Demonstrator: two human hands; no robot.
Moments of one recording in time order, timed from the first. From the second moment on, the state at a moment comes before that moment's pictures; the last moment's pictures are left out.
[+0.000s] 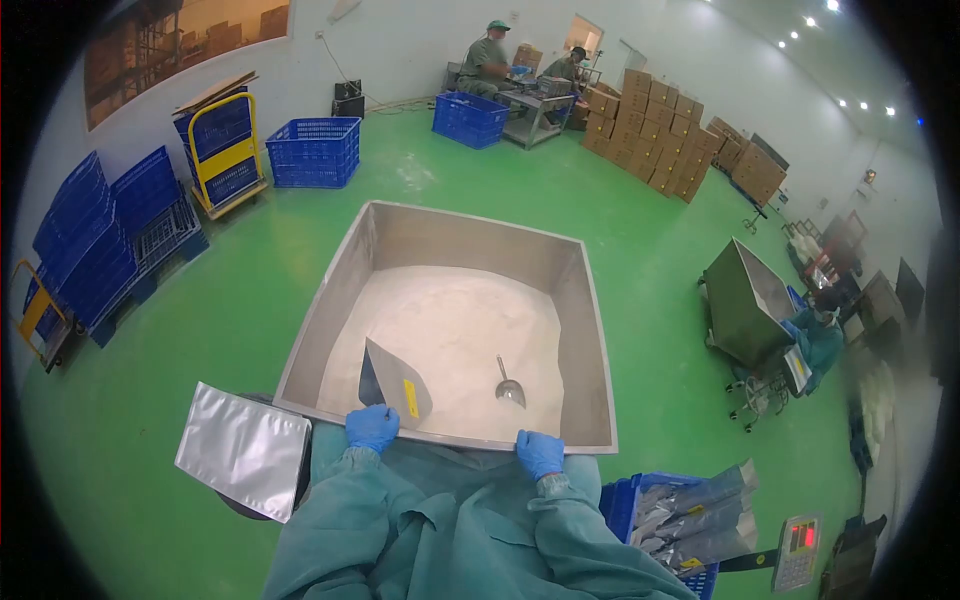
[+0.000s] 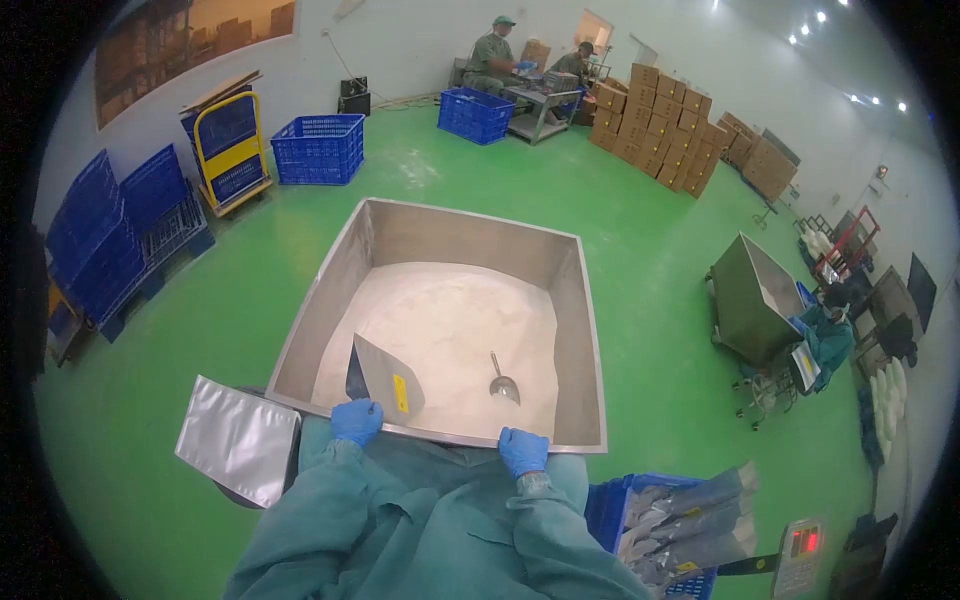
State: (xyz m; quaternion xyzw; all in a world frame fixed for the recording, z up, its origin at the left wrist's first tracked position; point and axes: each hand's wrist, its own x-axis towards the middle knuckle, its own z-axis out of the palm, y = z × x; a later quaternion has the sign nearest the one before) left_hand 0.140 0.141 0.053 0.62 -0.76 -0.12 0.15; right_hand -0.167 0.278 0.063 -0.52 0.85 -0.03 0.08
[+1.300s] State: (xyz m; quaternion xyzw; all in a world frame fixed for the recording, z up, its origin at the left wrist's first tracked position) left_hand 0.143 0.136 0.049 0.61 -0.77 -0.09 0.15; right_hand -0.163 0.282 0.041 -0.55 0.83 -0.10 -0.04
